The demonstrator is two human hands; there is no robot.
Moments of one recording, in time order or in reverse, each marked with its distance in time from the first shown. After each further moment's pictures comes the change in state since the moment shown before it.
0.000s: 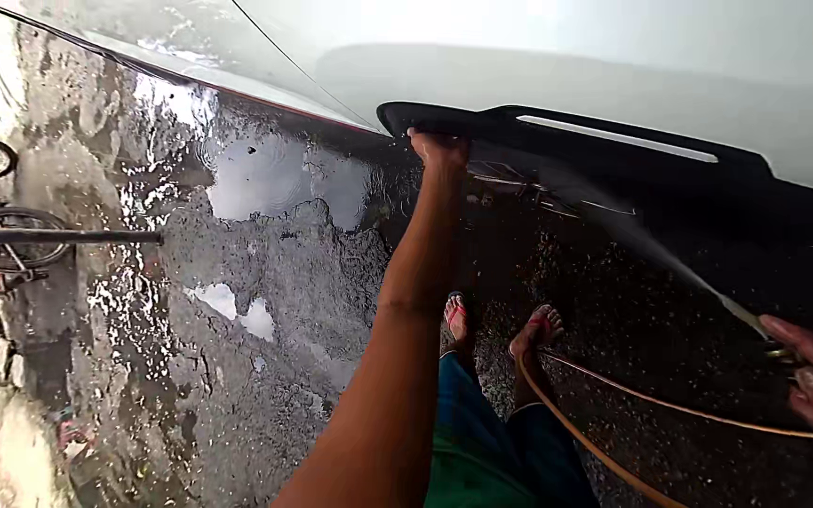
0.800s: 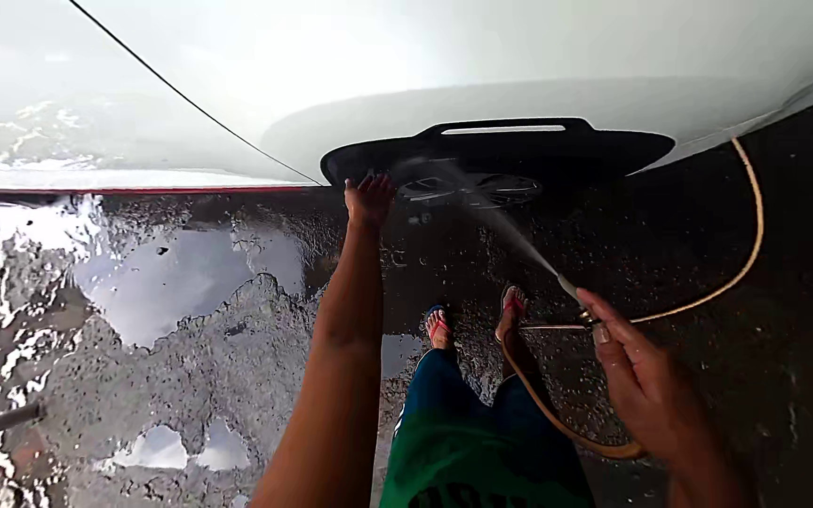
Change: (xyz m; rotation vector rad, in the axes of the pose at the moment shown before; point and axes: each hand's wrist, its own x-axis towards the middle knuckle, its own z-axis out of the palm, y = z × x) left_hand 0.012 0.067 -0.060 0.551 -0.243 -0.298; right_hand -0.068 -0.125 0.202 -0.231 0.494 0.038
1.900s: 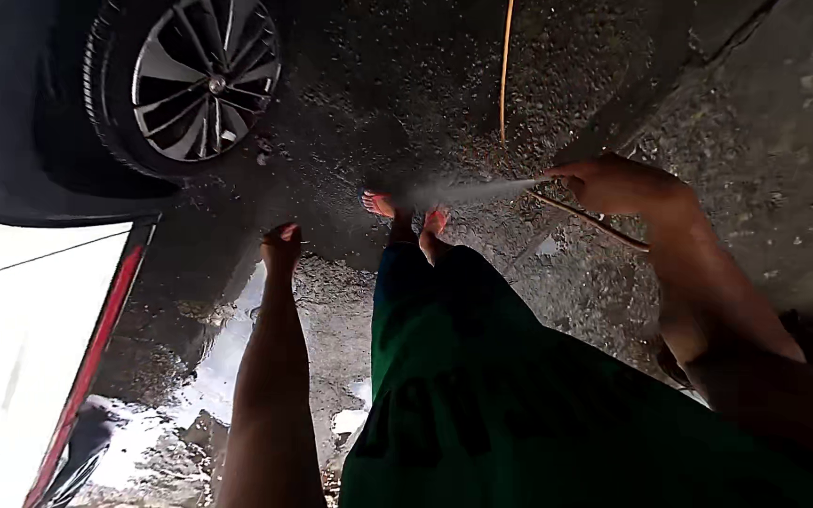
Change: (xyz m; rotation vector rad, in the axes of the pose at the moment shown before) left_hand -0.209 -0.120 -0.149 2.243 -0.652 0.135; right_hand -0.341 0.150 0.012 0.081 -0.405 0.871
